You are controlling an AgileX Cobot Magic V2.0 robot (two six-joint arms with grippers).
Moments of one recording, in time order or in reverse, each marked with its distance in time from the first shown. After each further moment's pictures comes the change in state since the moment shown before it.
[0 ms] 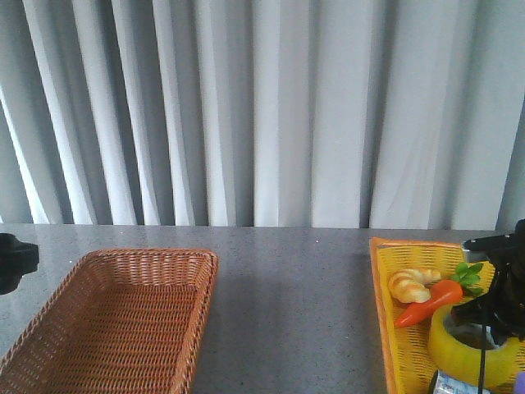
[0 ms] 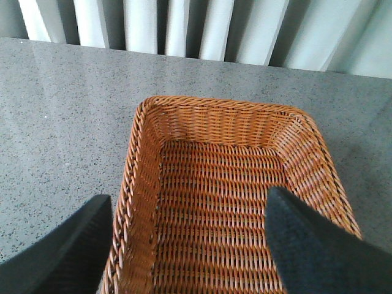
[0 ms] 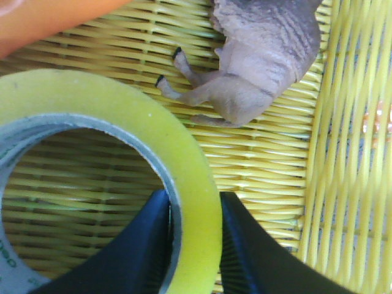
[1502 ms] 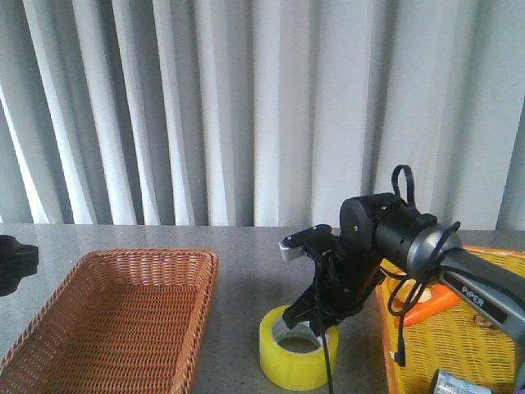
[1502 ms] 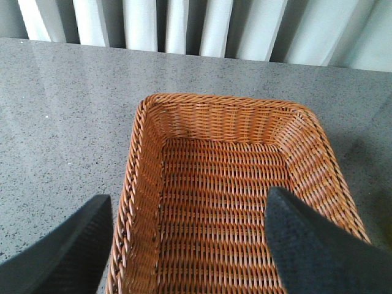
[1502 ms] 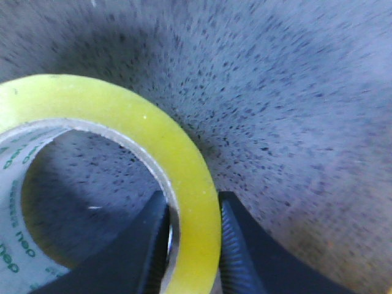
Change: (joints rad) left arm 0.000 0.000 0.000 0.000 0.005 0.018; right arm 0.417 0.271 -0.453 0.261 0.209 -0.260
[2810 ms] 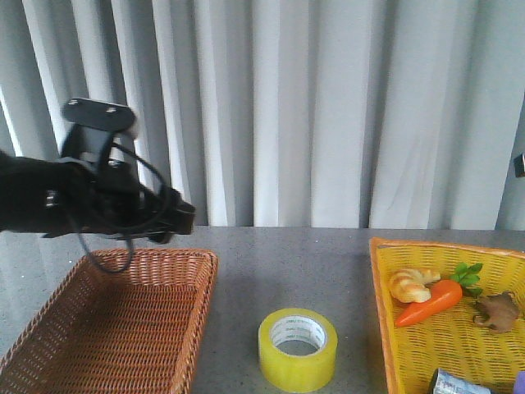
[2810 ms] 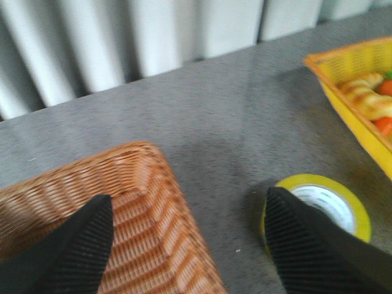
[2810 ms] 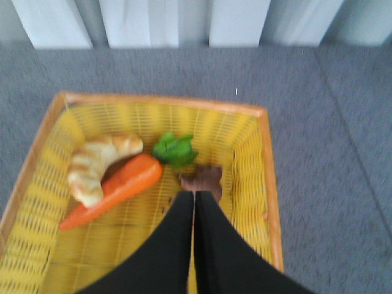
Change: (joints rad) left arm -0.365 0.363 -0.525 0.000 0.219 0.170; right arm -0.482 -0.611 0.217 -0.103 -0.130 0.213
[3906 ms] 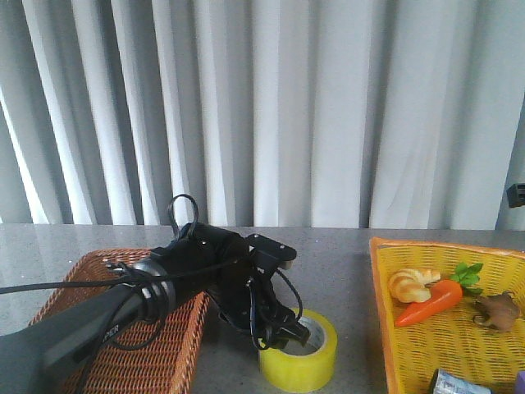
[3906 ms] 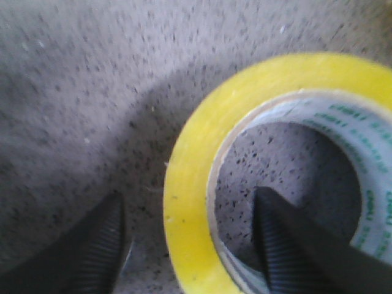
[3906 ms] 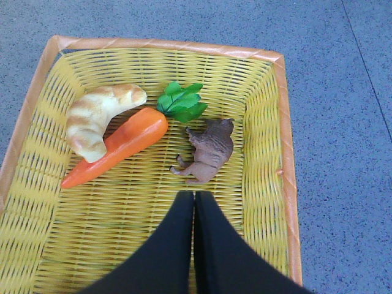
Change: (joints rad) left arm -0.146 0.731 -0.548 0.002 0.351 -0.019; right arm -0.001 0.001 0.058 0.011 0.052 0.010
